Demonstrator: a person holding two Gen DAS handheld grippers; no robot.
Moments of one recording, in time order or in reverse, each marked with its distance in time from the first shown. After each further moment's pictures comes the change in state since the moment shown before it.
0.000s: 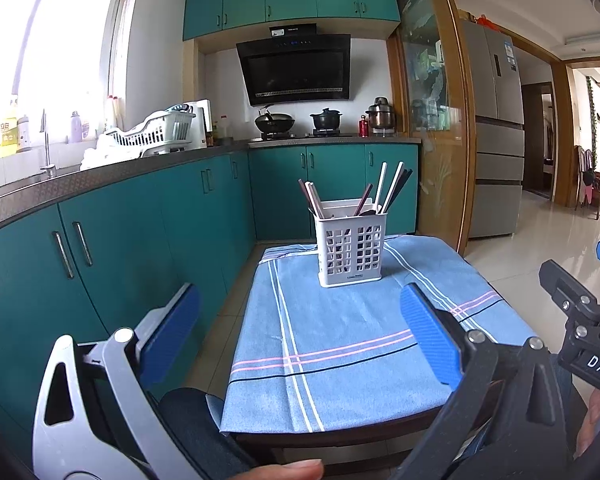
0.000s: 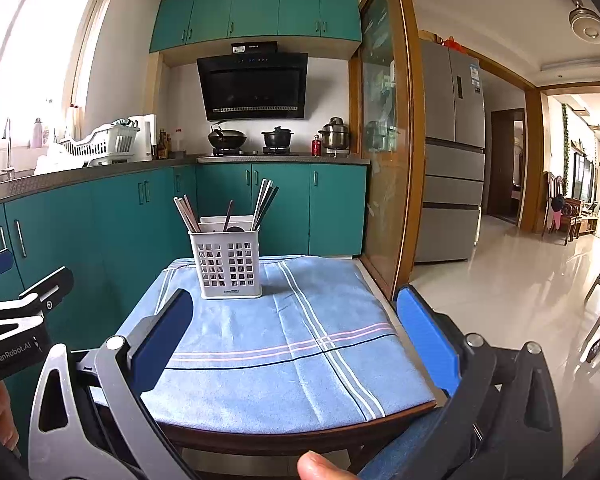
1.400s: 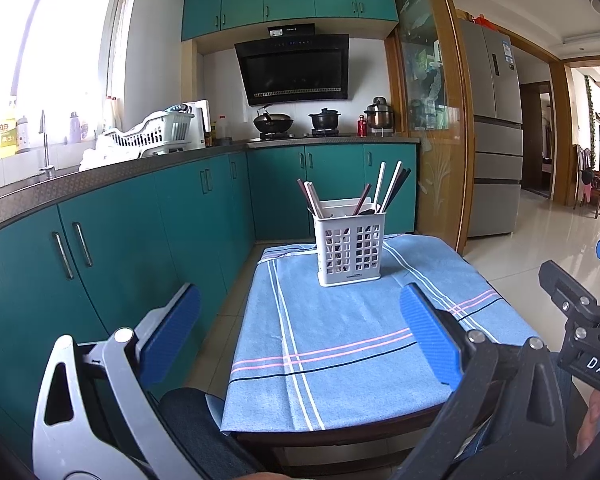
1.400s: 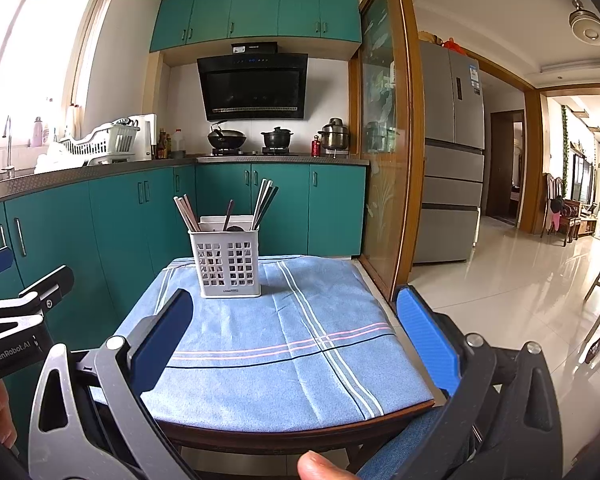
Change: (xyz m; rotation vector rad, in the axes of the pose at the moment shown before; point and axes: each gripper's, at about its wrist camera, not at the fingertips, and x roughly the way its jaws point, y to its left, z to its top) left arm -0.002 0.002 0.001 0.007 0.001 -0.003; right arm -0.004 0.000 -0.003 -0.004 -0.002 -0.001
